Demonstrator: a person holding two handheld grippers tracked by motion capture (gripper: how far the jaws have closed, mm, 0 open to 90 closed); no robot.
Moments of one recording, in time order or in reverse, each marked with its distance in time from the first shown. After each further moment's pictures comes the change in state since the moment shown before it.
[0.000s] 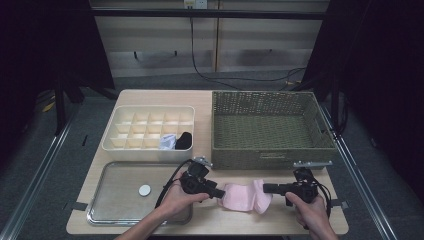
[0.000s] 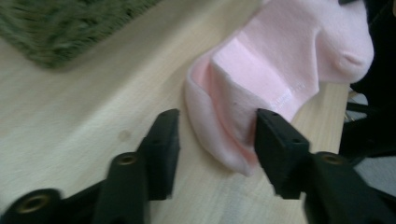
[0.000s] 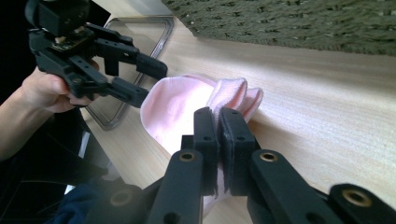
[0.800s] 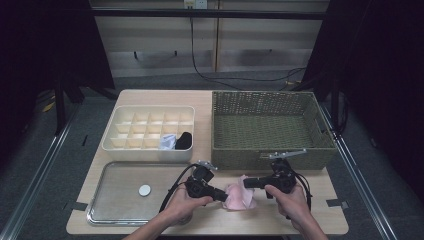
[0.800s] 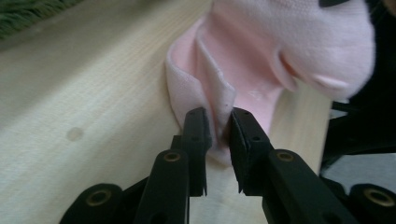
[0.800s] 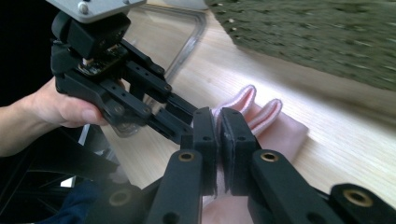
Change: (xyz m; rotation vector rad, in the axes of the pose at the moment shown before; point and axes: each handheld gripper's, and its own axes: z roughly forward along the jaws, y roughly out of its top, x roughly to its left) left arm -0.007 -0.003 0.013 0.009 -0.044 -0.050; right arm 0.032 0.031 0.044 0.087 0.042 -0.085
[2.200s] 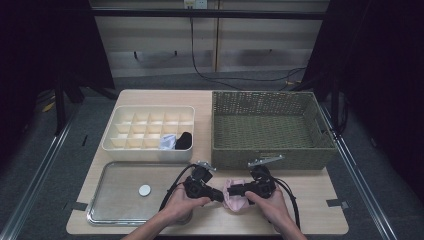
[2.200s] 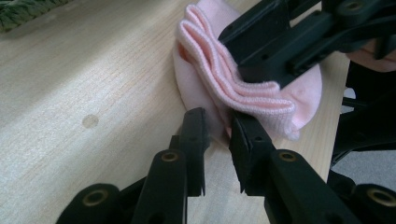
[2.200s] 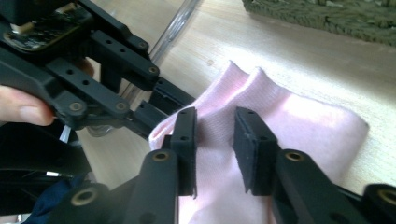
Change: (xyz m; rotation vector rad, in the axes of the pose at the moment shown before) left arm 0.004 -0.003 -0.002 0.024 0.009 0.006; right arm 0.002 -0.012 0.054 0.066 -0.041 -0.011
